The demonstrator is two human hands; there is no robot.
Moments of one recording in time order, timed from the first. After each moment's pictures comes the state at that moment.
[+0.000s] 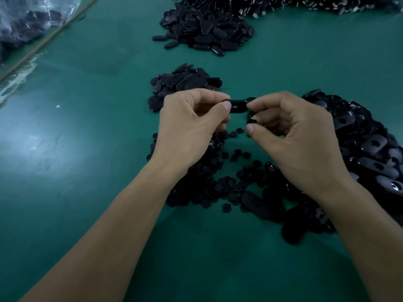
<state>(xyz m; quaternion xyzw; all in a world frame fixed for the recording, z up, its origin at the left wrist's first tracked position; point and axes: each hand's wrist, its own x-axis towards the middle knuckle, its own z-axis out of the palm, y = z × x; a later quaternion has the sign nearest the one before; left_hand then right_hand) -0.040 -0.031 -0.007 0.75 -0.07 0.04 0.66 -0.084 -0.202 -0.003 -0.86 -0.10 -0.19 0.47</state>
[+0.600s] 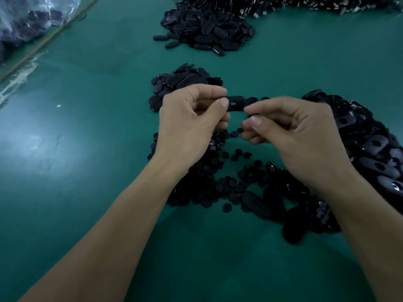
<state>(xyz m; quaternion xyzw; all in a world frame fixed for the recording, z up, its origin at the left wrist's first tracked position) -0.041 -0.031 -0.003 0.74 -0.07 0.06 0.67 -0.077 -0.203 -0.003 -0.78 -0.10 -0.11 0.61</state>
